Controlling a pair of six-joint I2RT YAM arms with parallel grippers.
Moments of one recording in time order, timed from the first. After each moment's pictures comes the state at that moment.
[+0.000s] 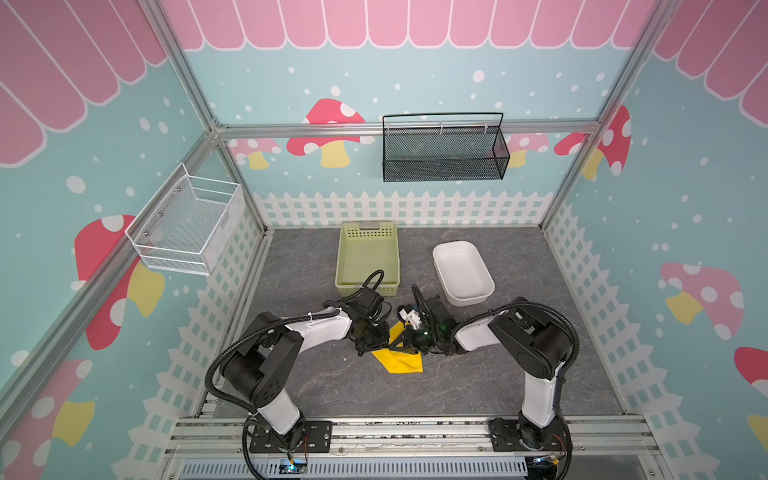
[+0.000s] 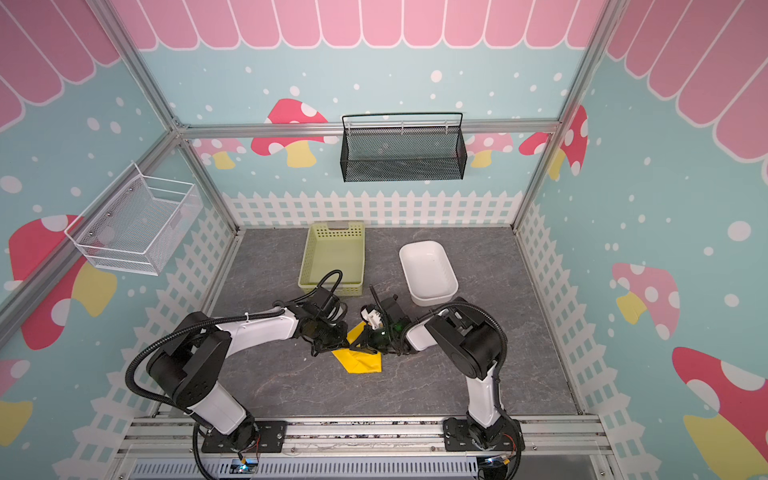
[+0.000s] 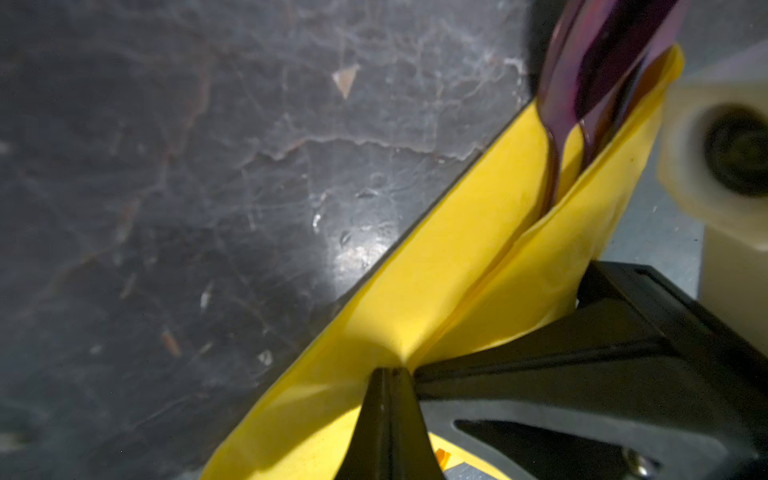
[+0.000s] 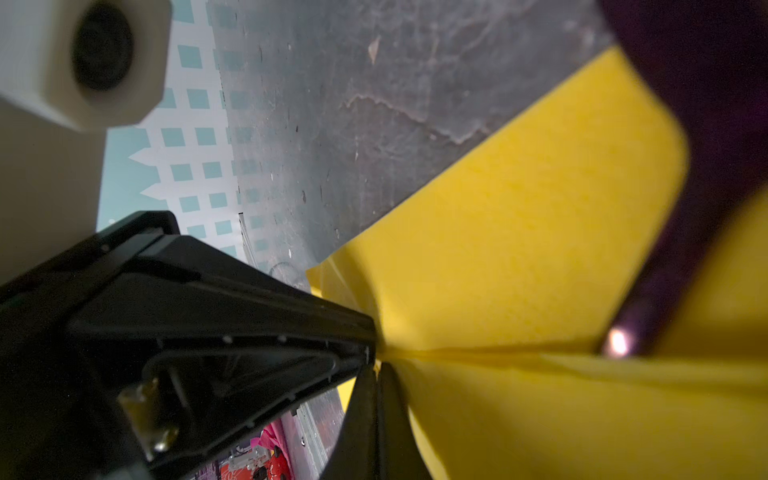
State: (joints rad) left arm -0.59 1.66 0.86 -0.43 0.36 -0.75; right arm 0.72 1.92 0.76 0.40 -0.72 0.93
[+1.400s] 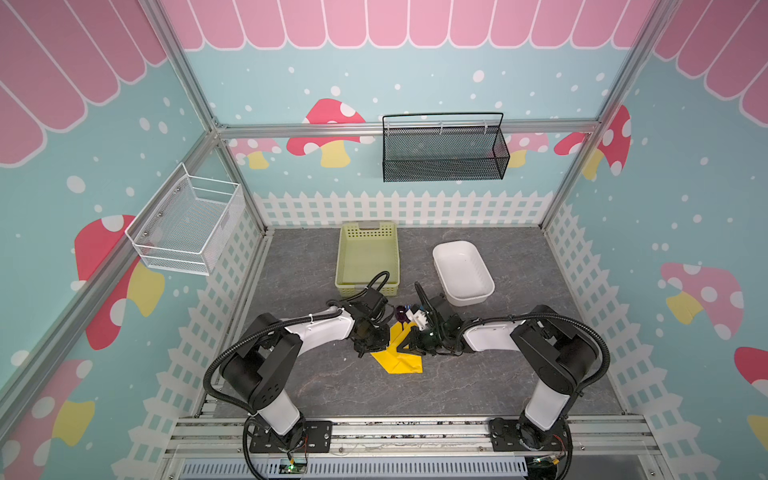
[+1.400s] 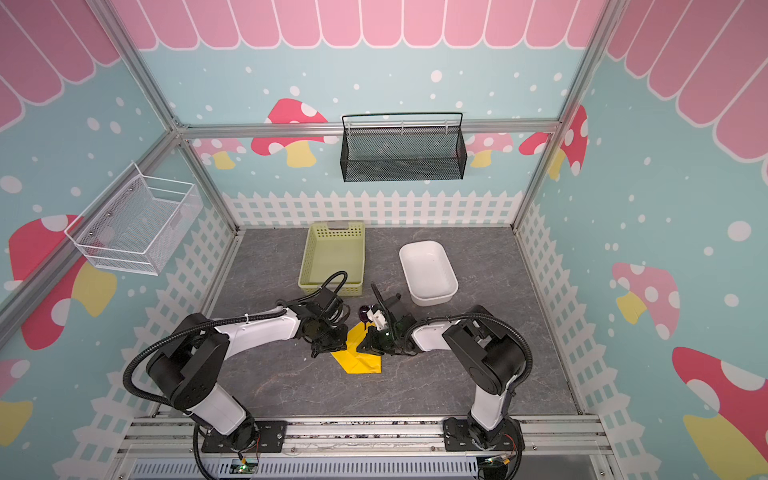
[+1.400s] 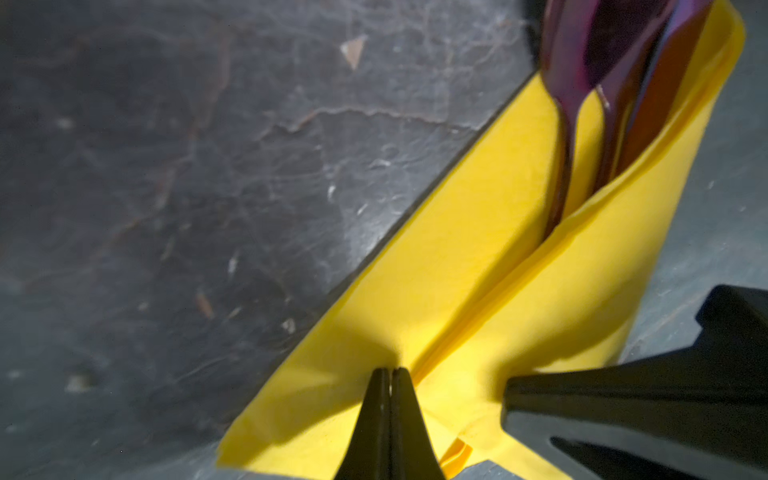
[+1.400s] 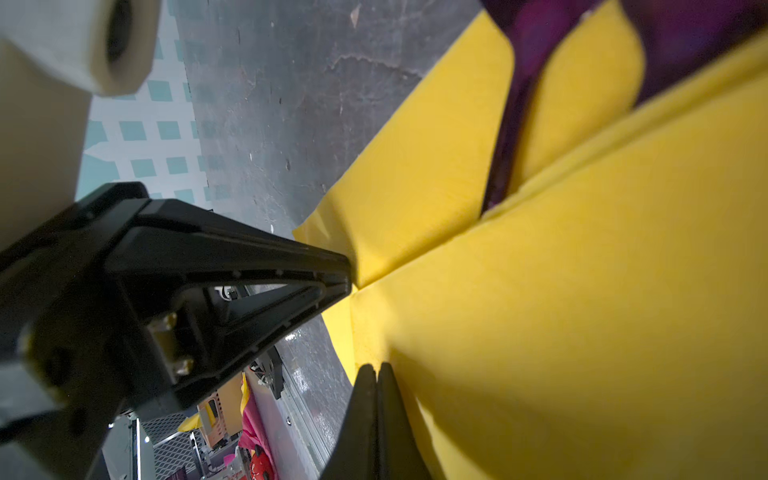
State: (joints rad) left arm -0.63 1.64 0.89 -0.55 0.26 -0.70; right arm 0.72 1.77 0.75 0.15 -0.64 0.85
